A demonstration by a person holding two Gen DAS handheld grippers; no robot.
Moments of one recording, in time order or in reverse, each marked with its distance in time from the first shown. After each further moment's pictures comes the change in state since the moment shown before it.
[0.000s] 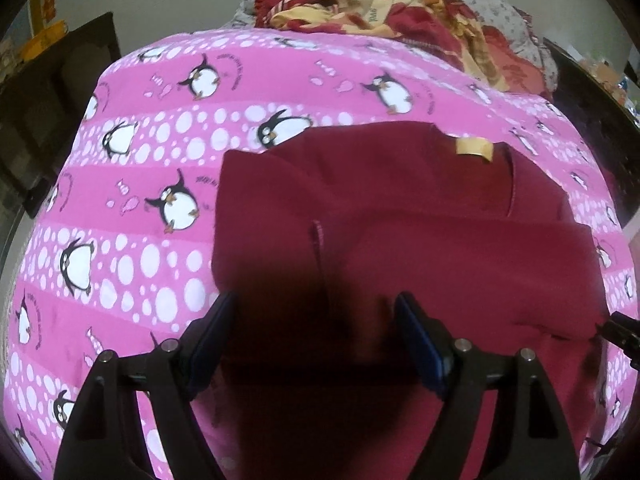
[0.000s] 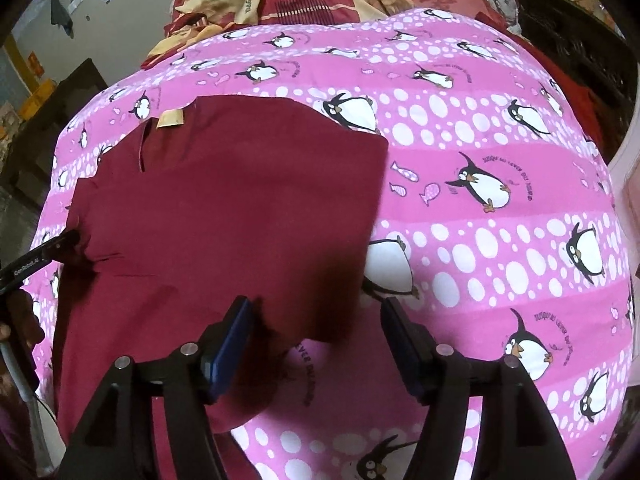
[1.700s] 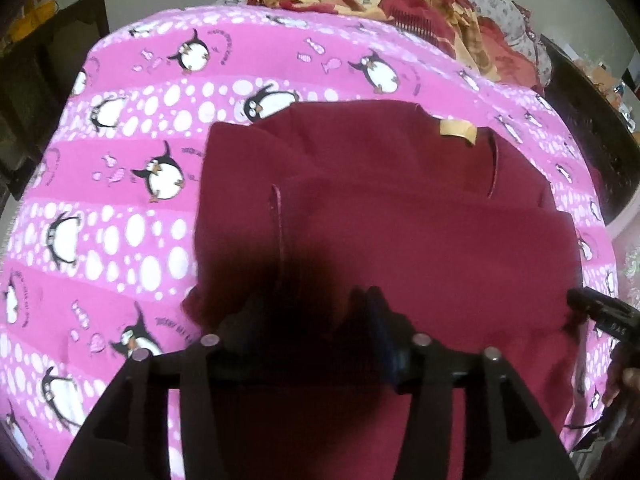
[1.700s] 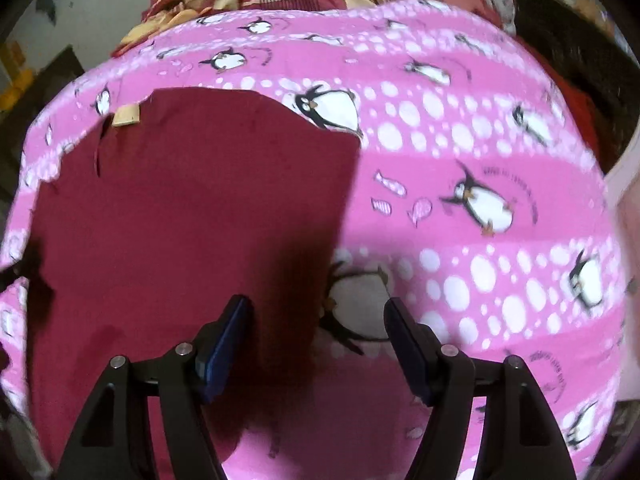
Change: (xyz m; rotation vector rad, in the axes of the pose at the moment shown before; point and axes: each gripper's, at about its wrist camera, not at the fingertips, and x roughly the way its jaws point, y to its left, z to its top) left arm -0.008 -0.001 -0.007 -0.027 0.076 -0.060; right arm 0.022 -0.015 0.022 0.019 0.033 -0.083
